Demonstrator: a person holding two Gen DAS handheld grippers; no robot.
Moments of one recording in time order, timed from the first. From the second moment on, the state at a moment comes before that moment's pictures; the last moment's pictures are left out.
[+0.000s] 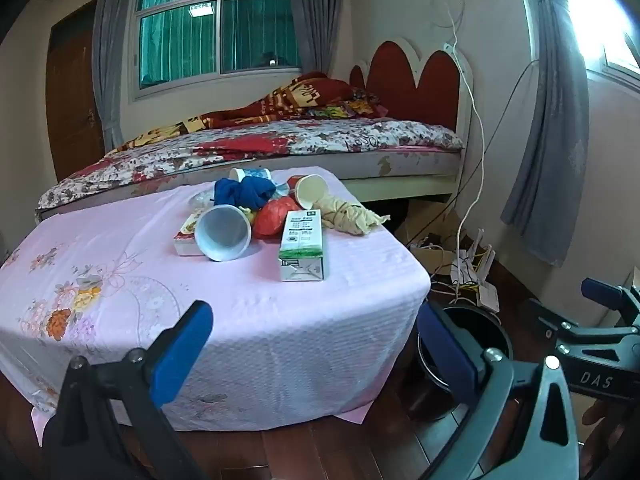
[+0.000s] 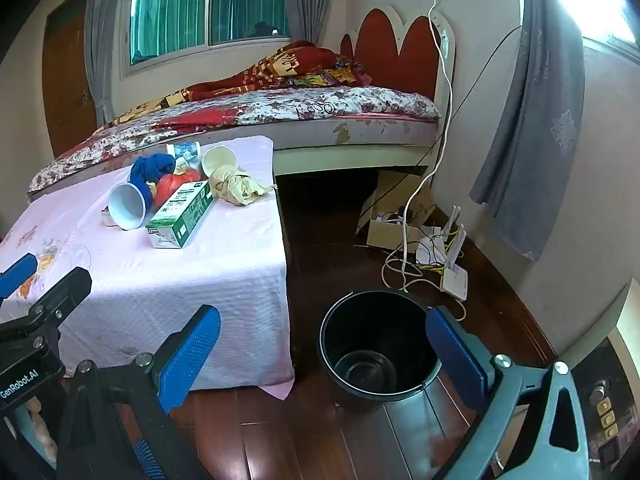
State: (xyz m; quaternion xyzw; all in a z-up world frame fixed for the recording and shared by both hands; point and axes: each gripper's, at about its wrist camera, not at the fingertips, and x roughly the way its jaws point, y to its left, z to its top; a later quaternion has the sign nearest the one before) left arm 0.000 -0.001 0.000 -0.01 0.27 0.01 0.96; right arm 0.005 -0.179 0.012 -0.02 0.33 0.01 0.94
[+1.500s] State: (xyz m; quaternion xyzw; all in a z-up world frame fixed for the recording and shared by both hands) left arm -0.003 -0.002 -0.003 -0.01 0.27 0.01 0.96; right arm 0.004 -0.180 0.012 -0.02 0.33 0.01 0.94
